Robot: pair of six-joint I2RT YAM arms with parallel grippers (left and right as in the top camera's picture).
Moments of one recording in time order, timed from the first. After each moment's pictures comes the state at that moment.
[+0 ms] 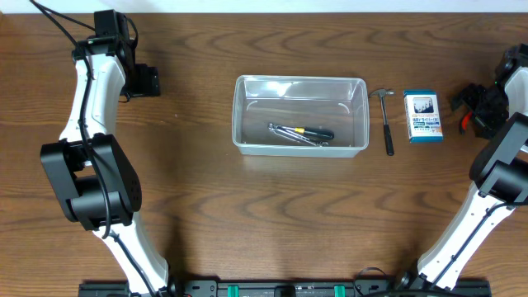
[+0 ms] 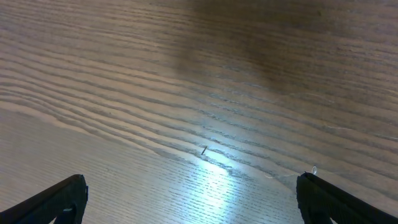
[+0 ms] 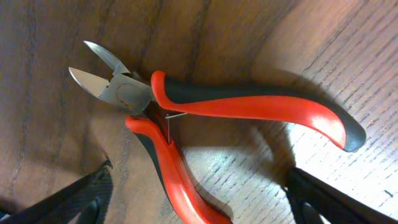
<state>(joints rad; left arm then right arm) 0.15 2.08 1.77 -0.96 -0.19 0.01 -0.48 2.41 1.98 -1.07 0.02 0.51</state>
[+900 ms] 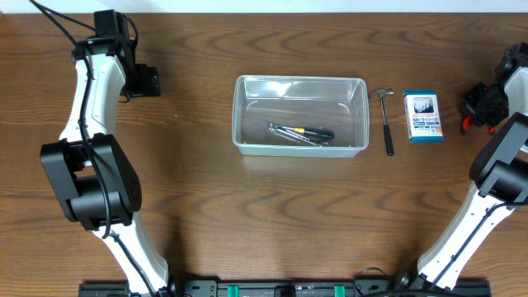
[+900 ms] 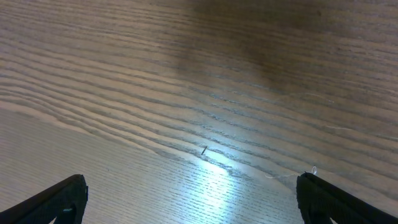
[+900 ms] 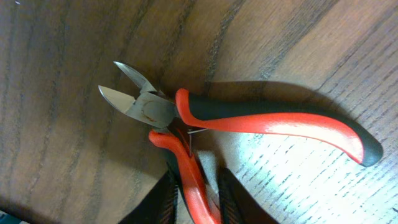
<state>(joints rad) 0.15 2.08 1.77 -0.96 -0.19 0.01 -0.48 2.41 1.98 -1.03 0.02 0.50</state>
